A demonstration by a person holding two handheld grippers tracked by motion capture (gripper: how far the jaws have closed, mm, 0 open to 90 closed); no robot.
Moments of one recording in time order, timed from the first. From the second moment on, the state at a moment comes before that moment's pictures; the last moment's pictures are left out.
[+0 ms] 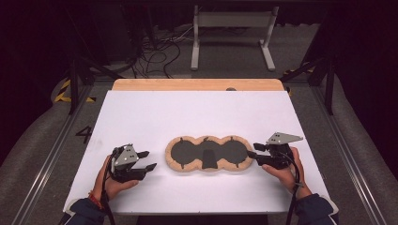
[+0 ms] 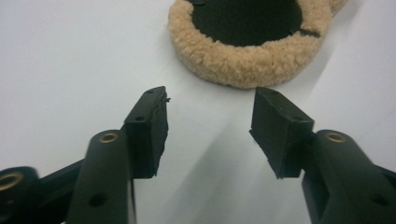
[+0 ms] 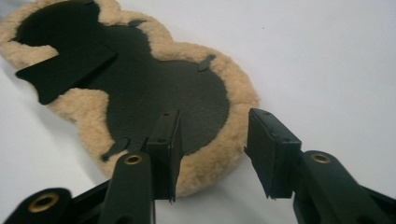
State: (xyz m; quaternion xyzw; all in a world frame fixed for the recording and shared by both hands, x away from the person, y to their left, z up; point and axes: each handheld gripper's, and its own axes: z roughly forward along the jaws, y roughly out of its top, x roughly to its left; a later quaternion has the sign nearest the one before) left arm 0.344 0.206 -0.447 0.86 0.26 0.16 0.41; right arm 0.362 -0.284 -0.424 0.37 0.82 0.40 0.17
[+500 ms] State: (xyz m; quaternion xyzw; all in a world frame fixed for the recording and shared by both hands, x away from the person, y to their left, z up) left arm 0.322 0.226 -0.457 0.85 0.30 0.16 0.40; right arm 0.338 -0.264 -0.416 0.34 0.83 0.41 0.15
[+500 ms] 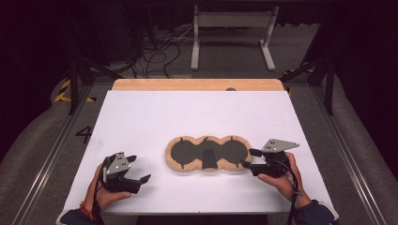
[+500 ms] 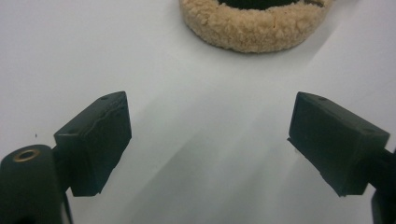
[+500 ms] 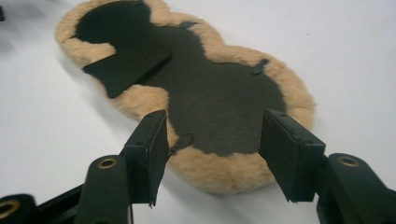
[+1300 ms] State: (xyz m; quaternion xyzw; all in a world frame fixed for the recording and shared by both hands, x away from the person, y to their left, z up) left arm 0.320 0.230 -0.464 0.85 0.30 0.15 0.41; right arm 0.329 -0.215 -0.432 0.29 0.86 0.41 0.06
